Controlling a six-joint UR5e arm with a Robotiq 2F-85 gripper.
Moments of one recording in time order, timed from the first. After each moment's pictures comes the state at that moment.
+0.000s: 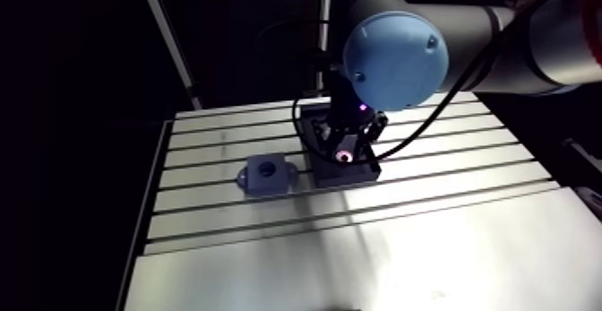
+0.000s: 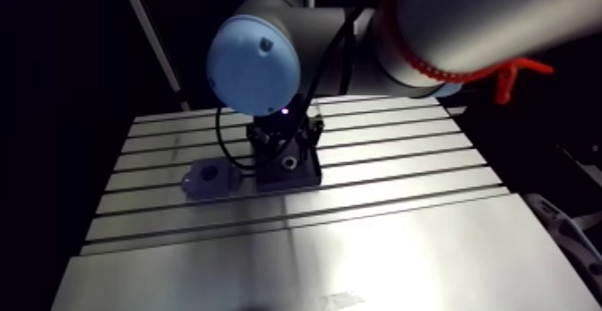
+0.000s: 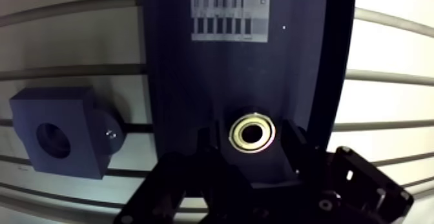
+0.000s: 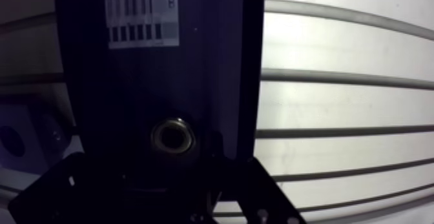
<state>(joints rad) -0.18 -1.18 1.96 -2.28 -1.60 -1.78</state>
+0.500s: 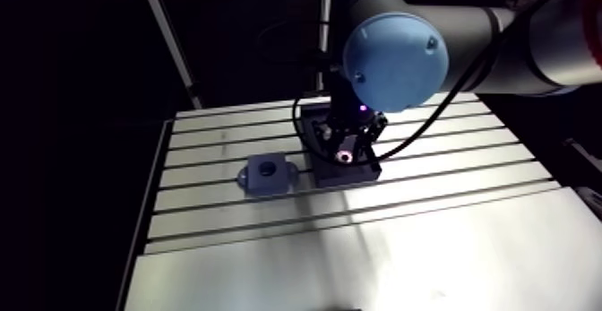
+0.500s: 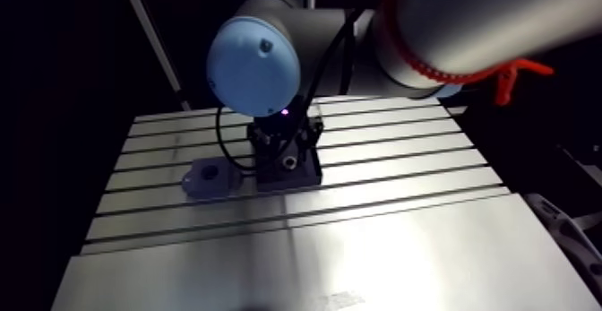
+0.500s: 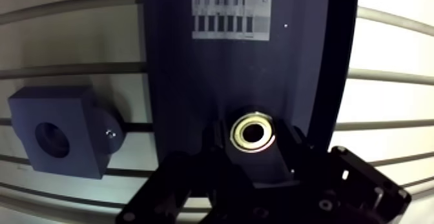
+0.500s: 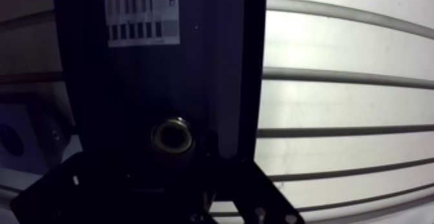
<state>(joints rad) -0.18 -1.18 1.96 -2.28 -1.60 -1.78</state>
